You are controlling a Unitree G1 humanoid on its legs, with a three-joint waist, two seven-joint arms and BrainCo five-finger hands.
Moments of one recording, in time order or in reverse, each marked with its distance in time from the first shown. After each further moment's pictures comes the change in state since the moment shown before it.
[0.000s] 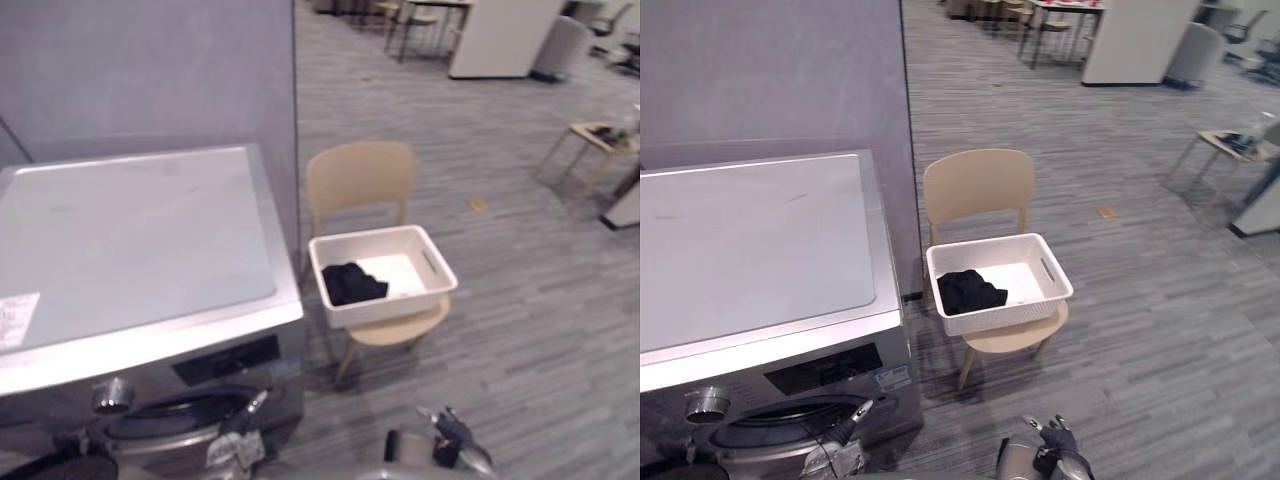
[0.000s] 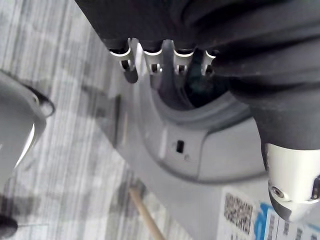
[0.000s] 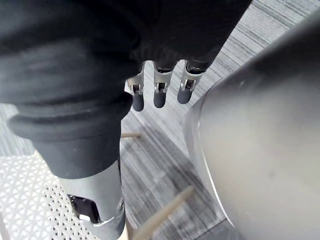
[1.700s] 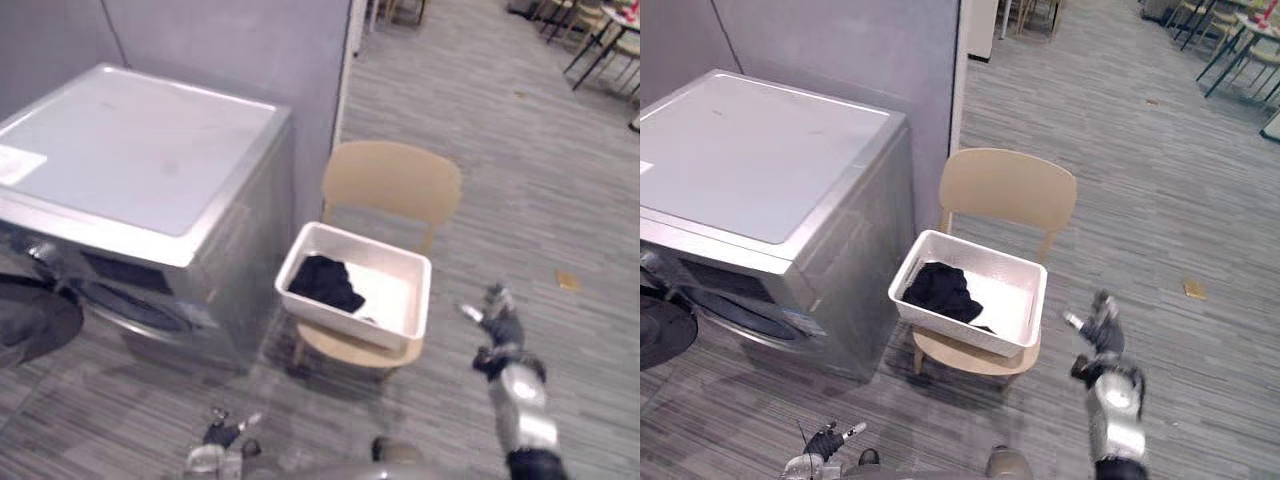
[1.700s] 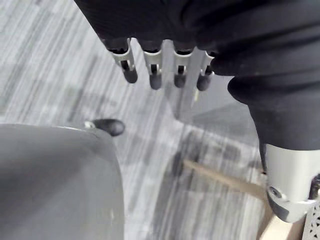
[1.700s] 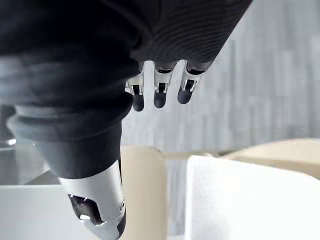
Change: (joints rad) left arm 0.042 0.176 -0.215 0.070 0.093 -0.007 -0.031; right arm -0.098 -0.209 0.057 -0.697 -0.037 -0.049 -0.008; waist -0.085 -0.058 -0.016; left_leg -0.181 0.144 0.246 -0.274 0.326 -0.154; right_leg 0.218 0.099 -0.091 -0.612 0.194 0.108
